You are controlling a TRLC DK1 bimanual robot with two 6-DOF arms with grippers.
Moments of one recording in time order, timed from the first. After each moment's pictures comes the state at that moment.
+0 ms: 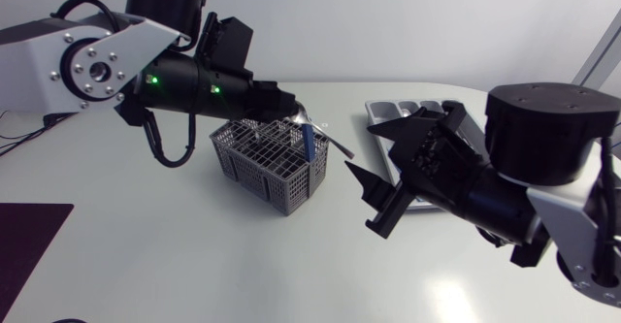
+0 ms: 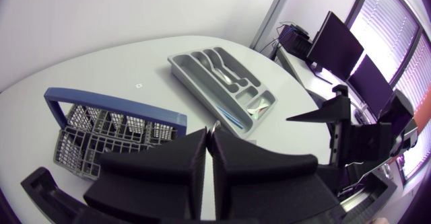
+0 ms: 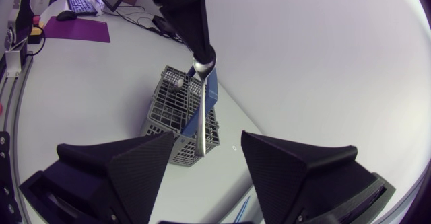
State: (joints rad) left arm -0.52 1.50 1.20 -0.31 0.35 -0.14; right arm 0.69 1.06 0.59 0.15 0.06 -0.57
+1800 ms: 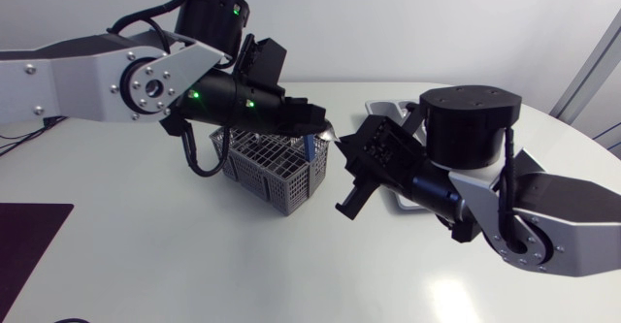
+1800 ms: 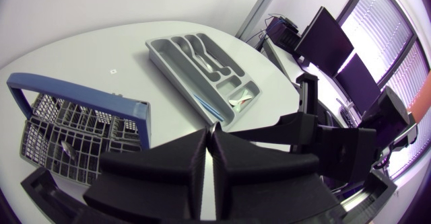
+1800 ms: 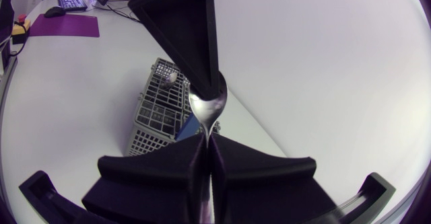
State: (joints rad) left arm -0.59 1.59 1.22 -0.27 0.40 -0.21; right arm 0.69 1.31 0.64 0.33 0.10 -0.55
